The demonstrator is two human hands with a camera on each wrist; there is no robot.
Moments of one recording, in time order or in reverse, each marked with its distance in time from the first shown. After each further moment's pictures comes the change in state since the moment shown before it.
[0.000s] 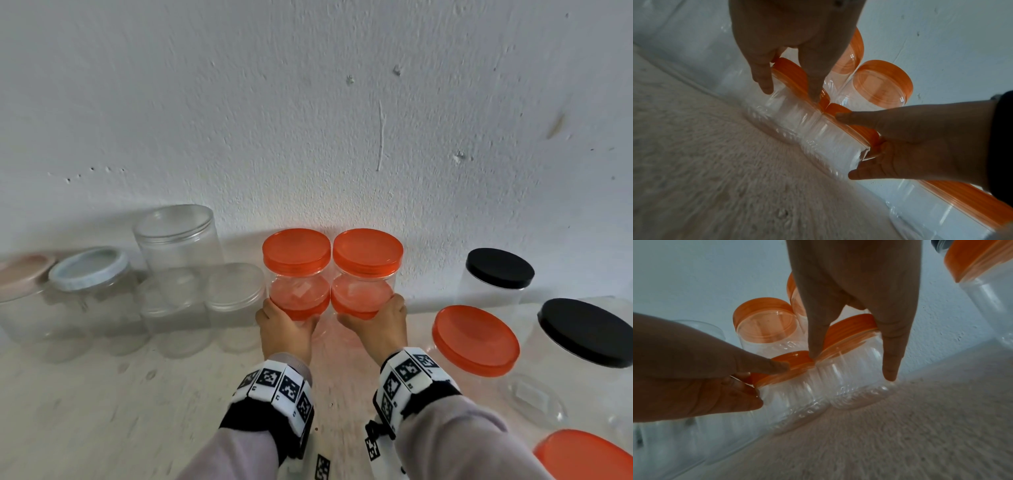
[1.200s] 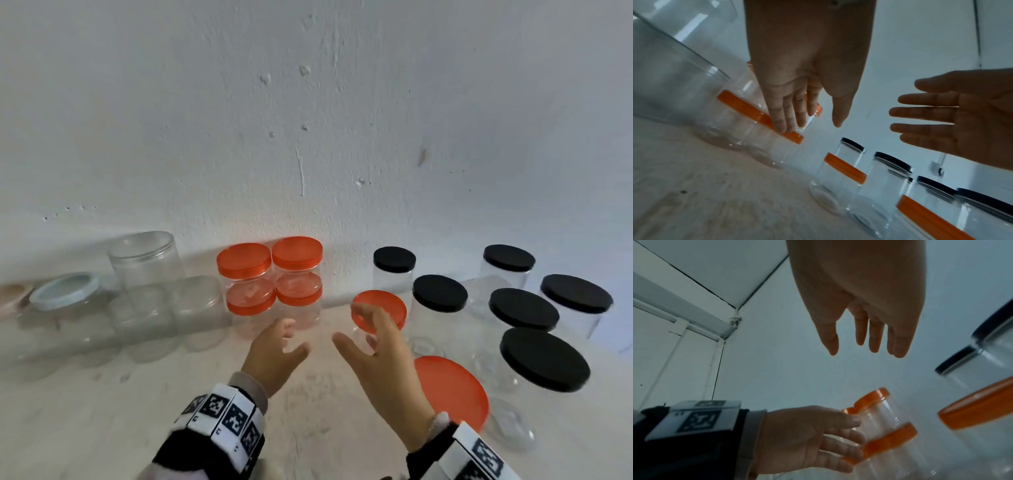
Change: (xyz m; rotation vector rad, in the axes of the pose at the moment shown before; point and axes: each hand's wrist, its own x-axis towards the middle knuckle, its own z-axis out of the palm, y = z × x) left_hand -0.109 0.033 -0.043 0.111 -0.501 0.390; right_hand -0.162 -0.010 -0.137 0.123 0.009 -0.388
